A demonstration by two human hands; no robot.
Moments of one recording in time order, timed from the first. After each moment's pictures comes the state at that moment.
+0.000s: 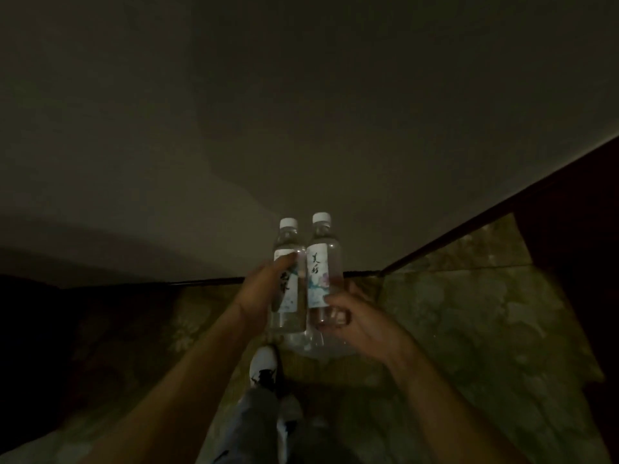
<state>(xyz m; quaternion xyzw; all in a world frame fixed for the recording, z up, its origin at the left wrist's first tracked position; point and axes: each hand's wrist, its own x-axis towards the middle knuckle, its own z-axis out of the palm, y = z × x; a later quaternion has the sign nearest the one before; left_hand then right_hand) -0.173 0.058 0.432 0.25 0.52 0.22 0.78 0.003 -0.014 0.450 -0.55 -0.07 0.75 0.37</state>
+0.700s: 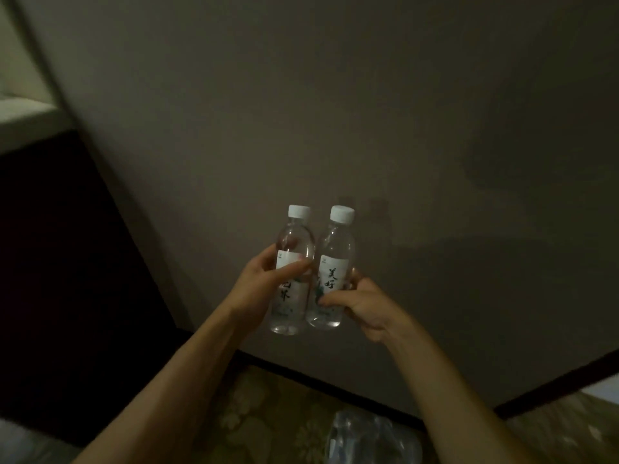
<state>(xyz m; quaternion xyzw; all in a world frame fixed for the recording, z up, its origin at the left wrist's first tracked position) -0.330 -0.007 0.641 0.43 0.49 0.50 0.58 -0.146 0.024 0.638 -0.52 -0.48 0.64 0.29</state>
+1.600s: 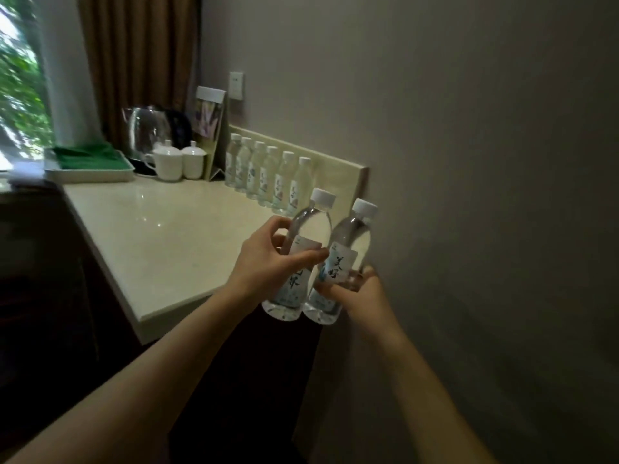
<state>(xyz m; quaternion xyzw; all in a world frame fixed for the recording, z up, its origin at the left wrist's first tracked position) -0.791 -0.086 0.803 0.44 0.62 0.63 0.16 -0.649 0.011 0.774 -0.27 -0.67 0.59 0.36</state>
